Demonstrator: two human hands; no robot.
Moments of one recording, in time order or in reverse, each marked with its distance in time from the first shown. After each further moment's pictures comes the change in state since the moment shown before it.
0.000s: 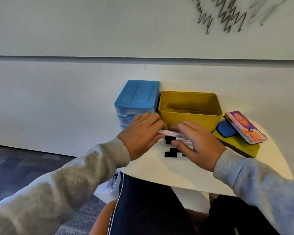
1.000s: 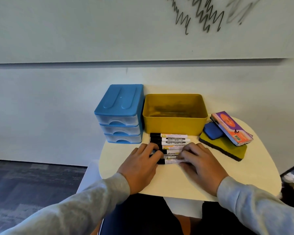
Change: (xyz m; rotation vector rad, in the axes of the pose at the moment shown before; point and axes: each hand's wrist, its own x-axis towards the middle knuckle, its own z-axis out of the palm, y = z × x) left_hand -0.013 0.041 0.070 -0.076 -0.289 -0.181; right_hand -0.071 0.056 0.036 -0.079 -0.015 0.159
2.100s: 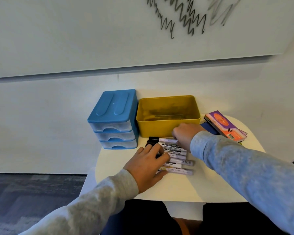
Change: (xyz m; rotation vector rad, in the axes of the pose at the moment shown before) left_hand 0.028 0.011 -0.002 0.095 -0.044 0.157; right_hand 0.107 0.004 -0.042 -0.488 -0.550 0.203
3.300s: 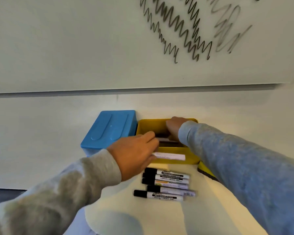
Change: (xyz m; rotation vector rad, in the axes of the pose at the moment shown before) left_hand 0.050 -0.048 -0.116 0.093 -0.022 0.021; right_hand 0.101 0.035 -0.059 0.105 -0.037 0.050
